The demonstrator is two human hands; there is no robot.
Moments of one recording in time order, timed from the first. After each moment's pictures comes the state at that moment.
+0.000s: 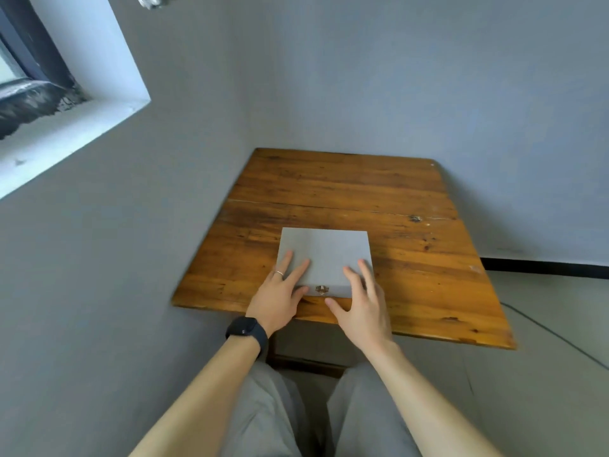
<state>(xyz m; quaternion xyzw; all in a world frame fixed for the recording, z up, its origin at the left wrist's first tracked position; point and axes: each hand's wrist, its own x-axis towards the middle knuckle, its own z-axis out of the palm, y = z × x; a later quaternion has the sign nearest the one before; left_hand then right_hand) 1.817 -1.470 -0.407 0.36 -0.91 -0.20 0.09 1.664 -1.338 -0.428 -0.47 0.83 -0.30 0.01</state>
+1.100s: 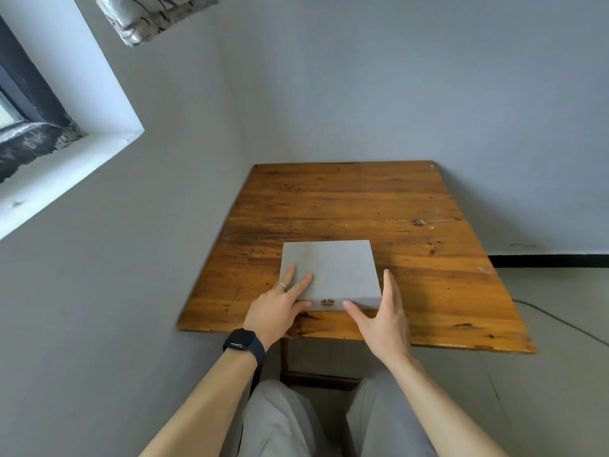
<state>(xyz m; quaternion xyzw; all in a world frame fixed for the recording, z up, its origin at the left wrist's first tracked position) 1.819 -1.485 -0.389 0.33 -0.94 -0.07 0.01 1.651 -1.332 -0.437 -0.35 0.83 -0.44 0.07</state>
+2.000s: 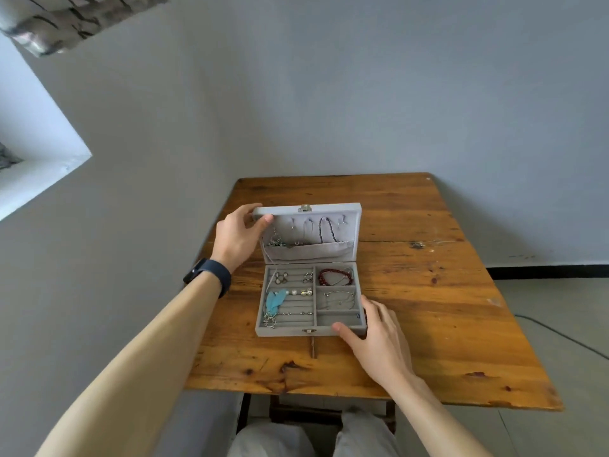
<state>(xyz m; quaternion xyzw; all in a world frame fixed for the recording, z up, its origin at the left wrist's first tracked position) 1.738 -1.631 -0.292 0.40 -0.81 -0.27 0.32 1.604 -1.370 -0.434 -0.42 0.85 -0.32 0.05</state>
